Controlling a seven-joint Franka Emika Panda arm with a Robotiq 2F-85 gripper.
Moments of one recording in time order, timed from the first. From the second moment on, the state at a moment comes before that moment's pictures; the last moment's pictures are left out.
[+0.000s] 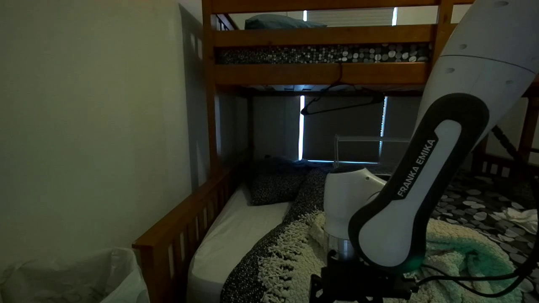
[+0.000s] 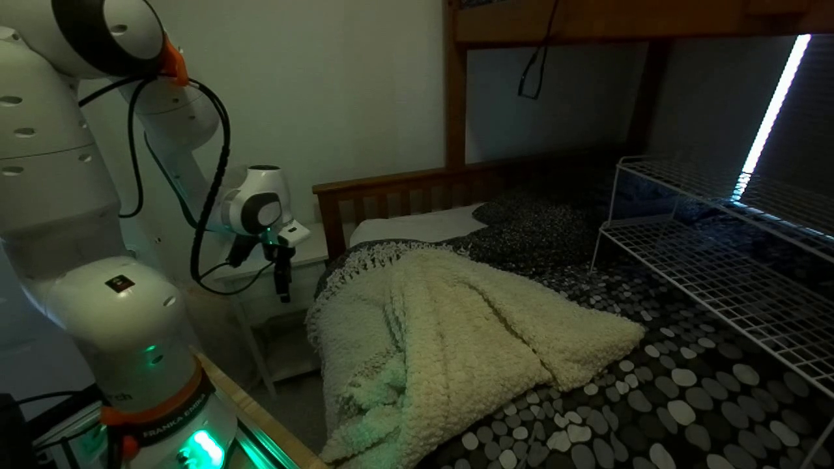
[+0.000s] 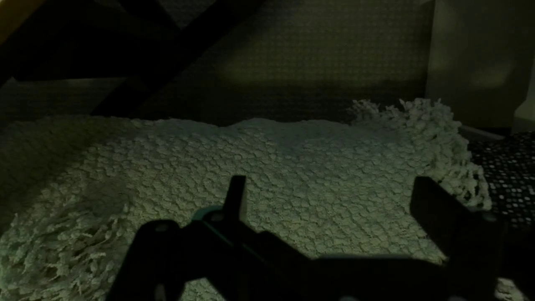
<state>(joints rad) 0.12 0.04 0.37 -2.75 0.08 2.74 1.03</state>
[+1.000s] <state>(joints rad) 0.37 0.26 0.18 -2.67 -0.29 2.80 1.33</state>
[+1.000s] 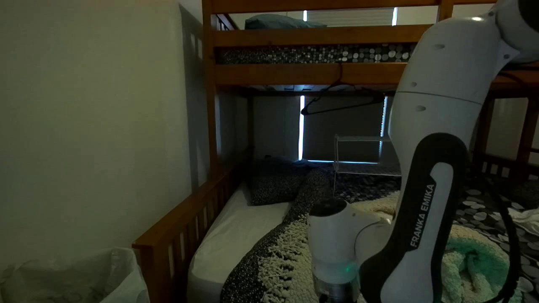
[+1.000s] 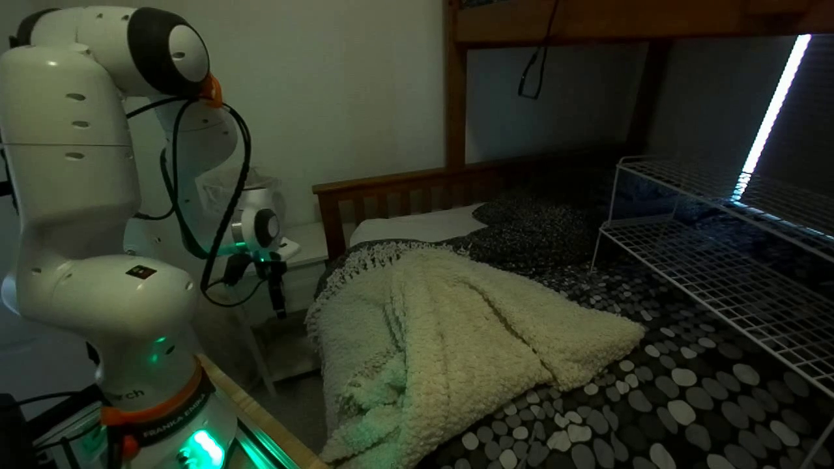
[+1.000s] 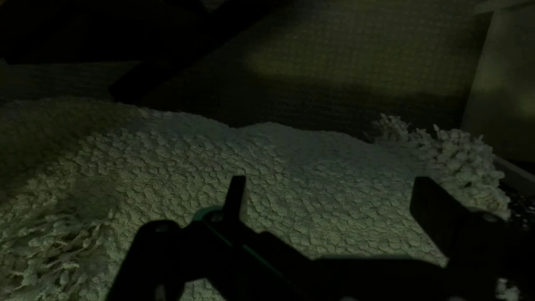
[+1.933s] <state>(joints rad) 0.61 0.62 -0.11 -2.43 -0.64 2.93 1.67</state>
